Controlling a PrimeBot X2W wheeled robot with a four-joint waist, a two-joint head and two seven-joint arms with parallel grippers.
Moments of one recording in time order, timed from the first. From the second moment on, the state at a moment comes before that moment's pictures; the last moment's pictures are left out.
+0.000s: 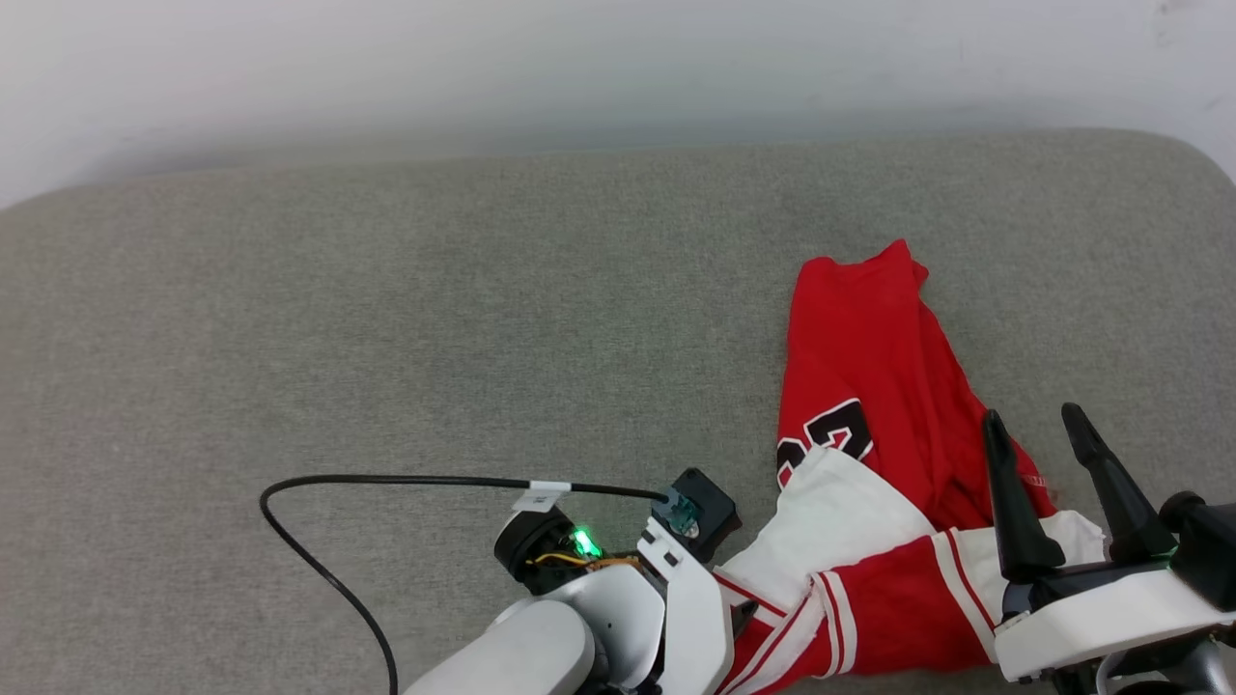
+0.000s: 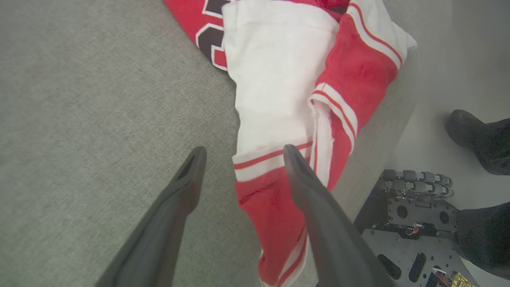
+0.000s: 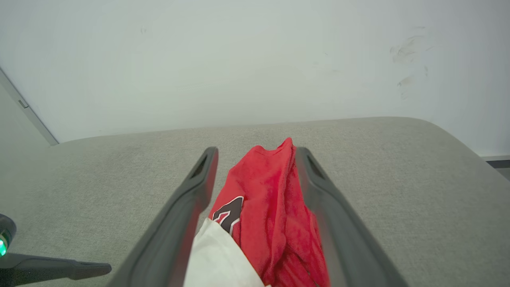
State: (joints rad) left arm -0.48 0.23 -0.92 0.18 -0.57 -0.02 0.53; right arm 0.07 -0.06 -0.02 -0.23 0.21 0.13 0.05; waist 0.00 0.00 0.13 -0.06
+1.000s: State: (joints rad) left arm -0.48 0.34 -0.78 0.14 -0.58 0.12 0.40; right arm 0.07 -0.05 -0.04 -0.24 0.21 0.13 0.07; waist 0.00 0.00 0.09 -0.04
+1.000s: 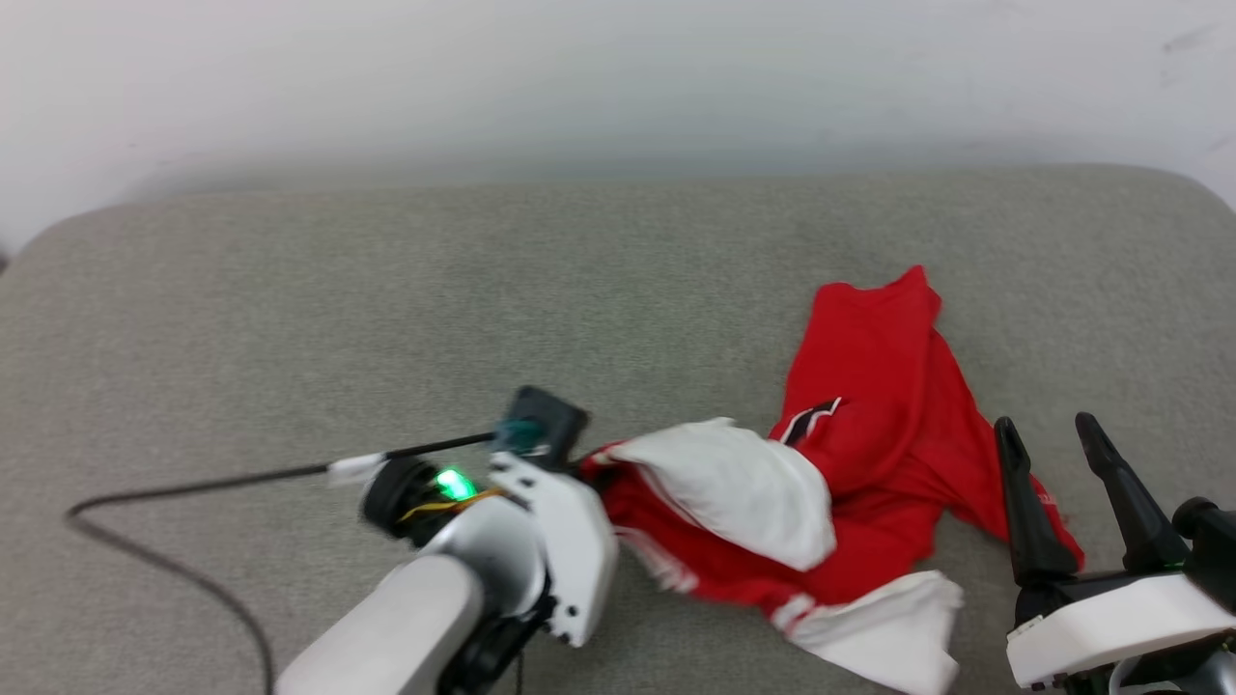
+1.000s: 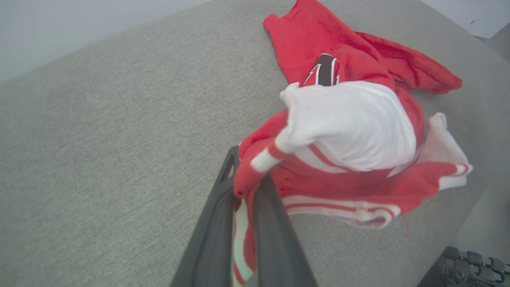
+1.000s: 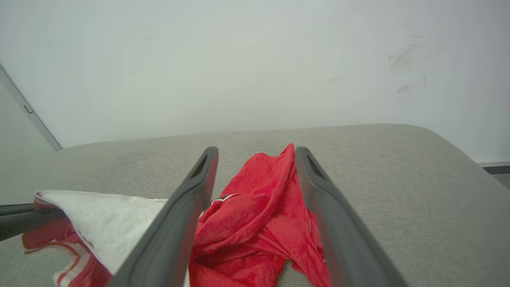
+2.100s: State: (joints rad) left arm -0.26 0.50 -0.61 0.00 -0.66 0.21 0.23; right arm 0.11 -0.05 -0.03 -0.29 0.21 0.13 0.11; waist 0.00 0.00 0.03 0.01
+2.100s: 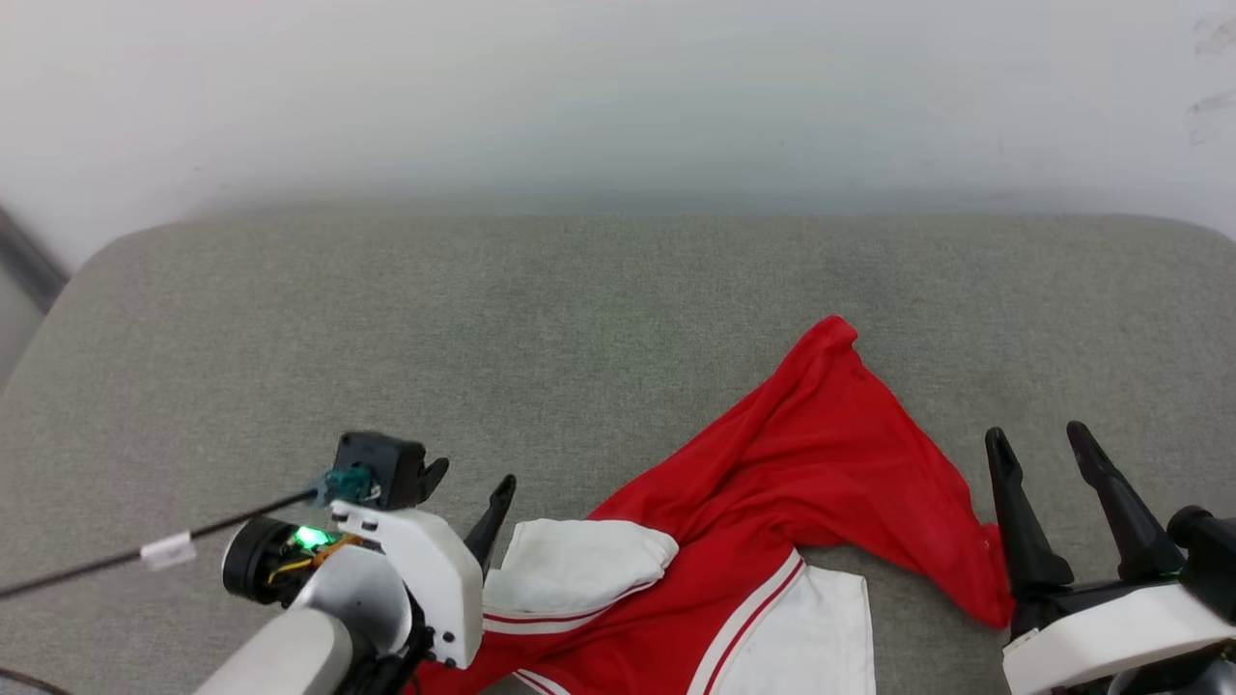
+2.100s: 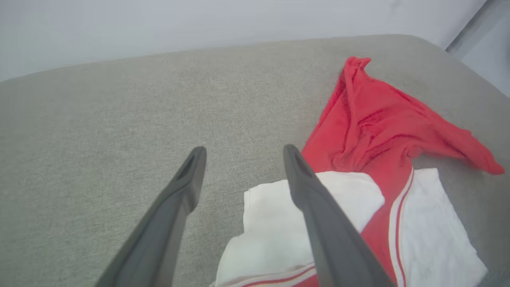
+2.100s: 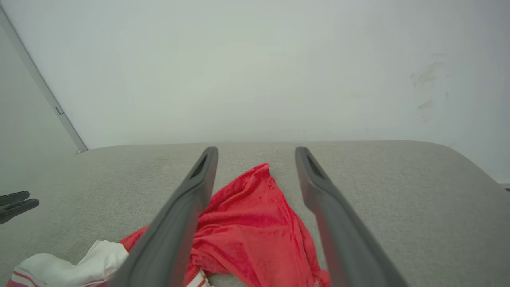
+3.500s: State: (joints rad) left arm -0.15 0.56 -0.45 0.19 -0.82 0.36 0.26; right arm 0.06 -0.05 -0.06 -0.26 0.23 0.13 0.09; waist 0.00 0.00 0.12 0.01
